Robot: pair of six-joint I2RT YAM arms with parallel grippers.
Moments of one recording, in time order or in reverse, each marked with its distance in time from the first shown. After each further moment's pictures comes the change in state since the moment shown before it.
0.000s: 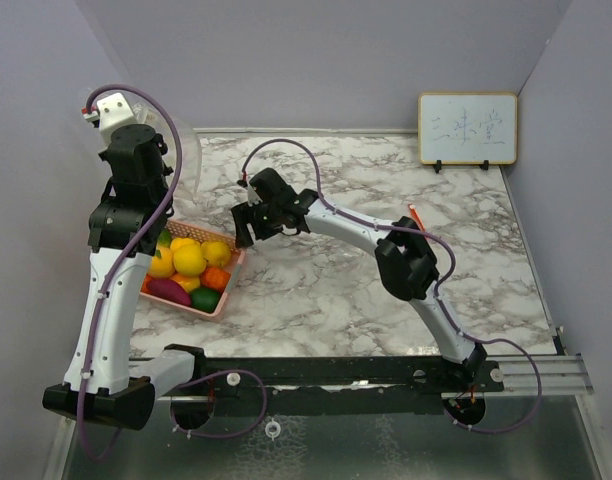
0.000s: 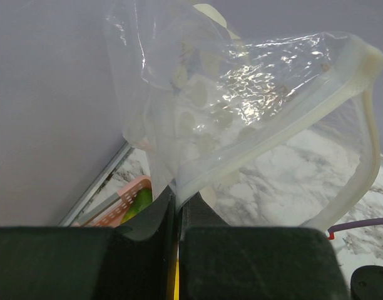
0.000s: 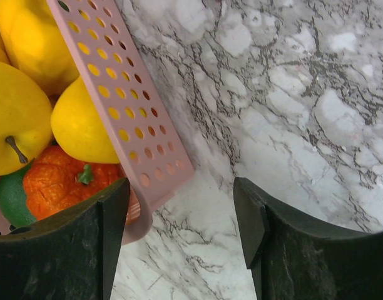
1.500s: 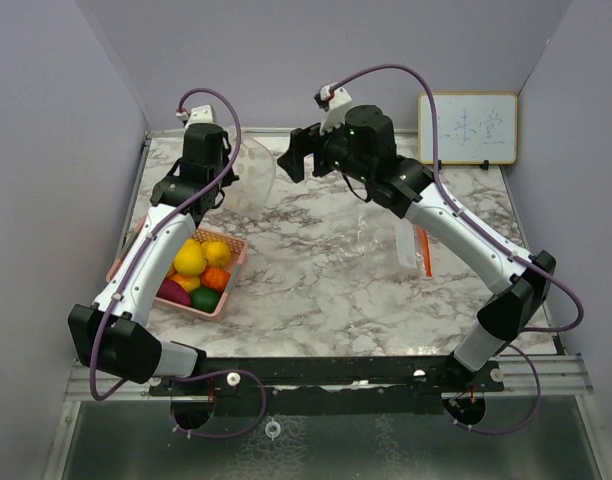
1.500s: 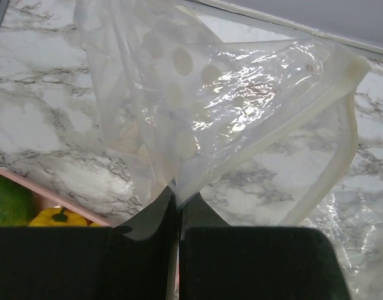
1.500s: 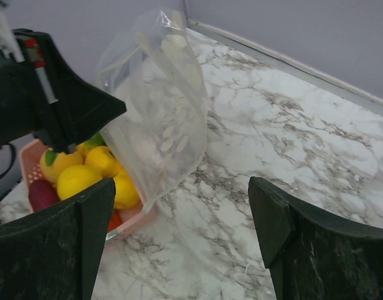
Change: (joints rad) left arm -0.145 0.247 -0.121 0.130 0.310 -0.082; right arm -0.136 -0.693 -0.280 0.129 0.222 -0.172
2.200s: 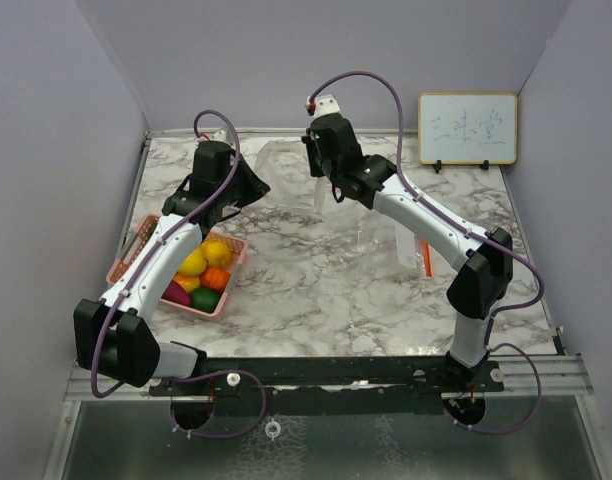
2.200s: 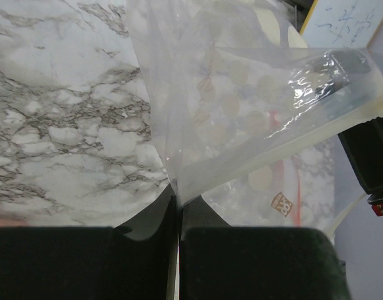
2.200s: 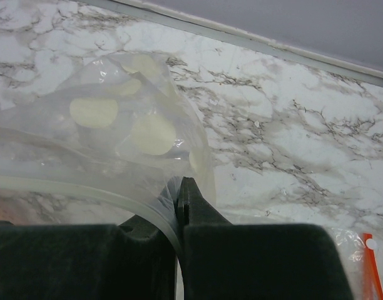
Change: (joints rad) left arm -0.020 -0.017 -0.170 0.156 0.422 -0.307; right arm 0.000 0.201 0.079 -0.099 0.431 -0.020
